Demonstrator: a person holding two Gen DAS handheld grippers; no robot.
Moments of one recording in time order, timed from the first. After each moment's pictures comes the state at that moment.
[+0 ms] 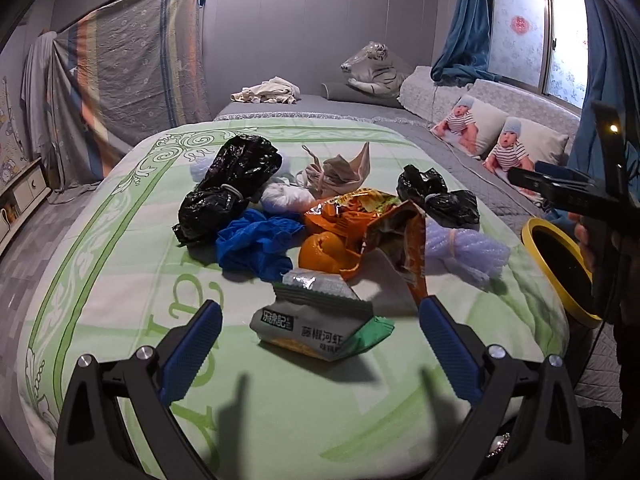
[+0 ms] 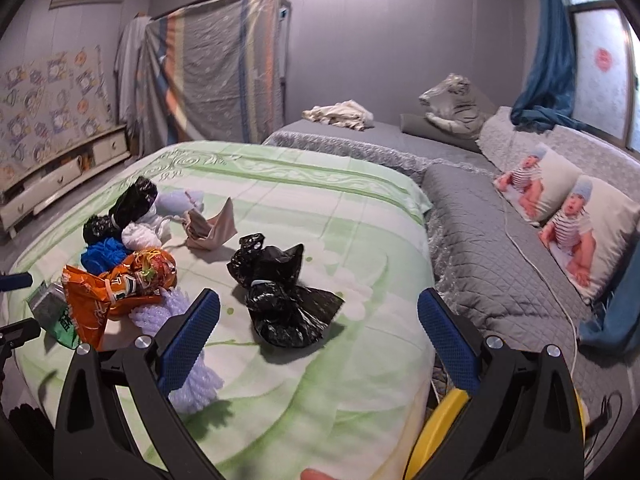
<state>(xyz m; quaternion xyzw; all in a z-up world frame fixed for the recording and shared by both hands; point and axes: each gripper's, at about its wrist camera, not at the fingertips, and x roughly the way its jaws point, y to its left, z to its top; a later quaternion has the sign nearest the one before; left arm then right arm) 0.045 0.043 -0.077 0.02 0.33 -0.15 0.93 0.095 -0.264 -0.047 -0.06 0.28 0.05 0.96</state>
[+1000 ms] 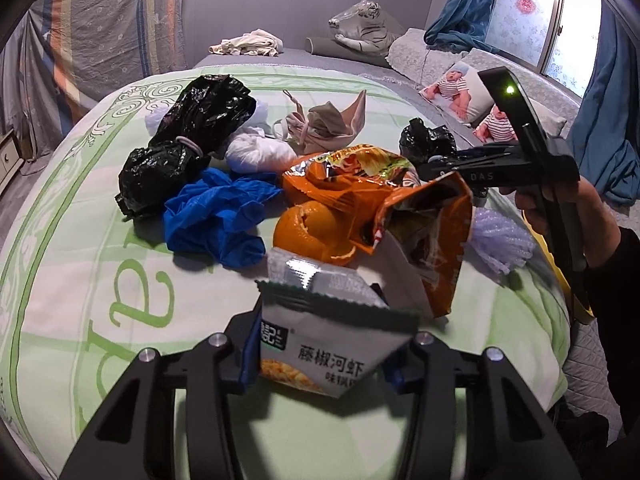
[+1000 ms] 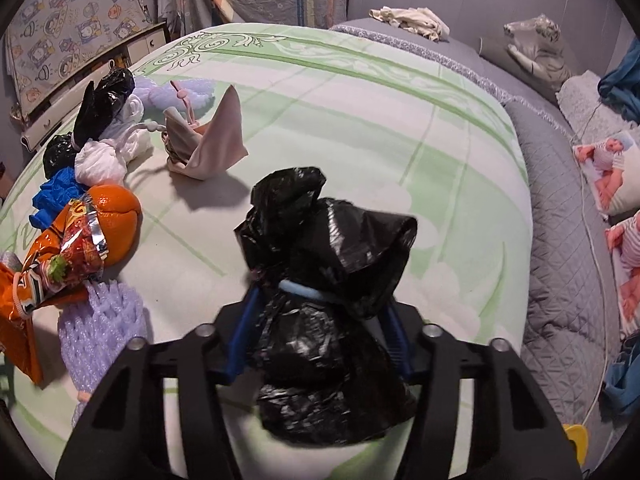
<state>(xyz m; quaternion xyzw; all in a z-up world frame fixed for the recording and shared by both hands) 0.093 0.030 -0.107 0.00 0.41 -0.19 0.89 0.228 -0.225 -0.121 -0.11 0.46 0.14 0.87</state>
